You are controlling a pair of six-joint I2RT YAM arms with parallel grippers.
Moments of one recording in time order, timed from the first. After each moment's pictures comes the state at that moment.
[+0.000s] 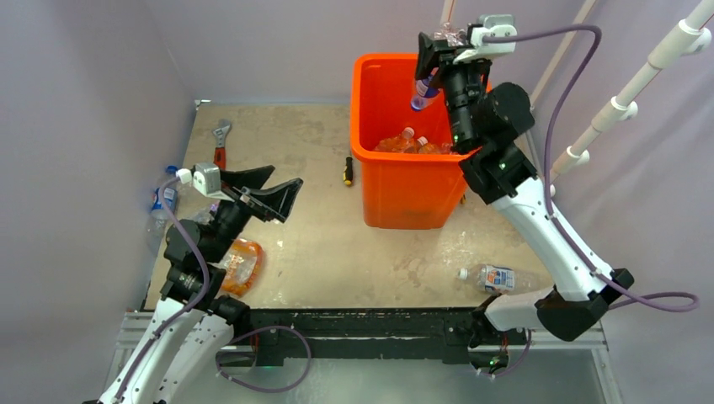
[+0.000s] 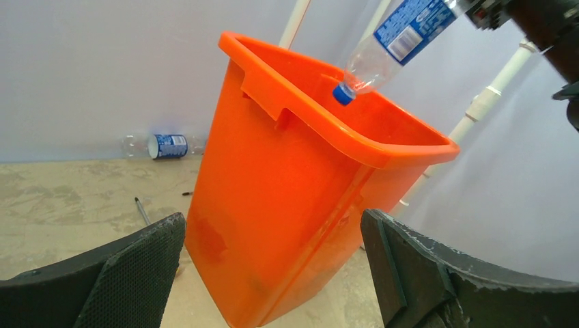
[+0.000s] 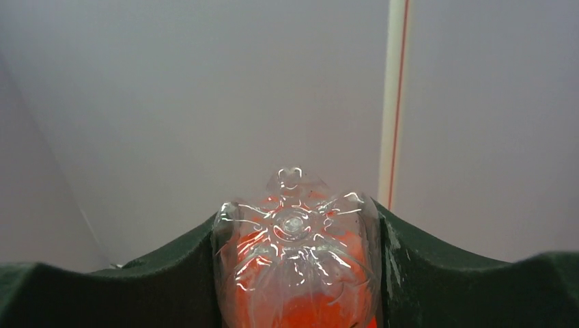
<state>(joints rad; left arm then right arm) -0.39 0.50 0.63 0.19 0.18 -0.51 0.68 1.33 1.66 0.18 0.48 -0.19</state>
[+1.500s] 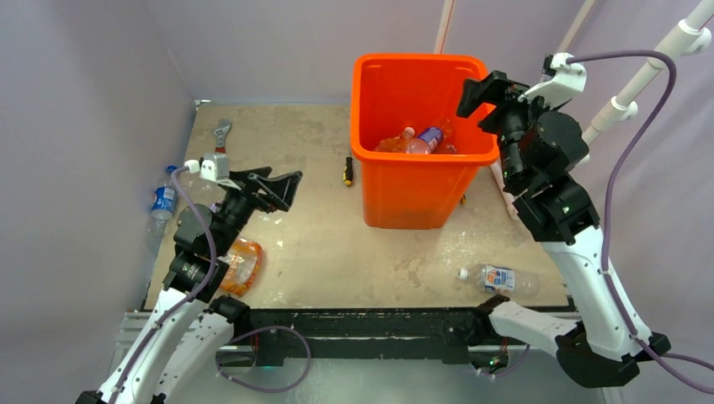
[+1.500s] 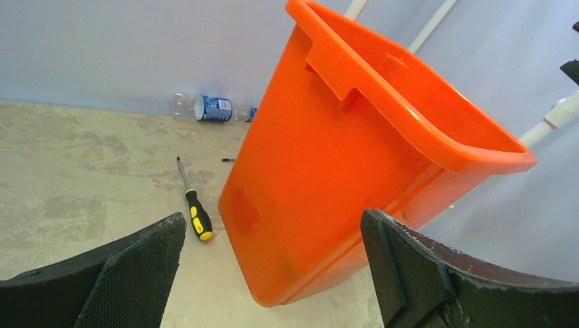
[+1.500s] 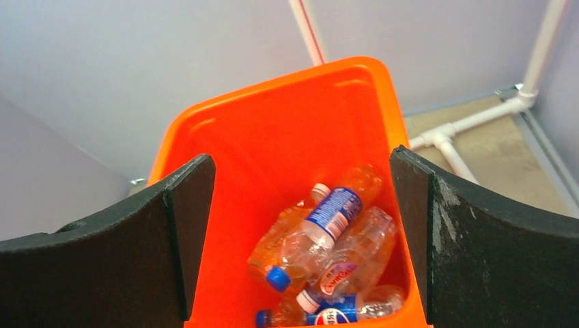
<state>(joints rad) -0.39 0.57 0.67 0.06 0.06 -0.51 0.51 1.06 1.55 -0.32 0.54 0.25</state>
